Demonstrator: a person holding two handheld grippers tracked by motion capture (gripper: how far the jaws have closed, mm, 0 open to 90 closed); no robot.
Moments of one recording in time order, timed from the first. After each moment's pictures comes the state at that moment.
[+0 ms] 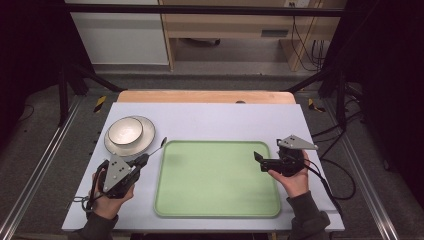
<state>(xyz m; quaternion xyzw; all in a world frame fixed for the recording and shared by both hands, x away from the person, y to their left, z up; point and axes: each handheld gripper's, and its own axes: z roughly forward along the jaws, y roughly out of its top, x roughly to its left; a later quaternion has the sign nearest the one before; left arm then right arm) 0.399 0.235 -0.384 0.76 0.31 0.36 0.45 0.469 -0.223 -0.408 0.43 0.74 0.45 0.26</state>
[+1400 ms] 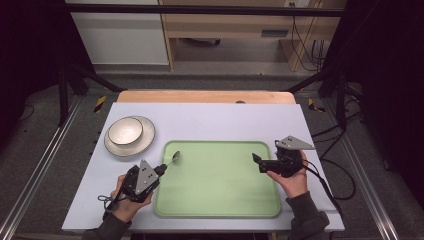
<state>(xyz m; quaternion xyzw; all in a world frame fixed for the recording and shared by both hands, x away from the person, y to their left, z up) 0.407 0.196 -0.421 0.82 0.27 0.33 0.39 0.470 -0.219 -0.412 0.43 0.75 0.44 0.25</state>
